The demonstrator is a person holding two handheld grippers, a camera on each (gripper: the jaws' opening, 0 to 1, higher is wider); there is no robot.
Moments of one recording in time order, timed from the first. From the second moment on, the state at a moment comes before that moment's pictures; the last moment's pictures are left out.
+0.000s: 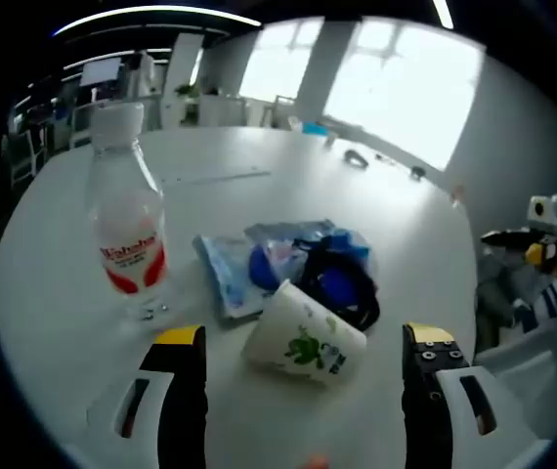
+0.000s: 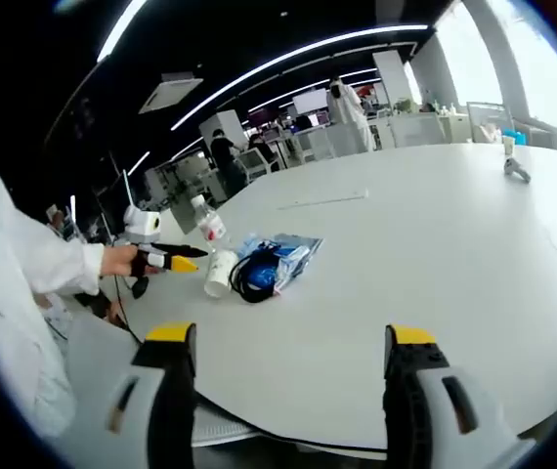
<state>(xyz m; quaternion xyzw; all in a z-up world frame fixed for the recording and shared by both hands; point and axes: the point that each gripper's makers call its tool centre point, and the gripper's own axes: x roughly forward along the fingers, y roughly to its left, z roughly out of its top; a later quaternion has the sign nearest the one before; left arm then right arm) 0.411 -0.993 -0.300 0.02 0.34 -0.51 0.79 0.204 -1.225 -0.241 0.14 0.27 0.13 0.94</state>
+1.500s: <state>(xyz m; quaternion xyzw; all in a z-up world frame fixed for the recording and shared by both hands) 0.406 -0.987 -0.280 0.04 0.27 -0.52 0.81 0.201 -1.222 -0.261 0.05 0.33 0.17 0.93</state>
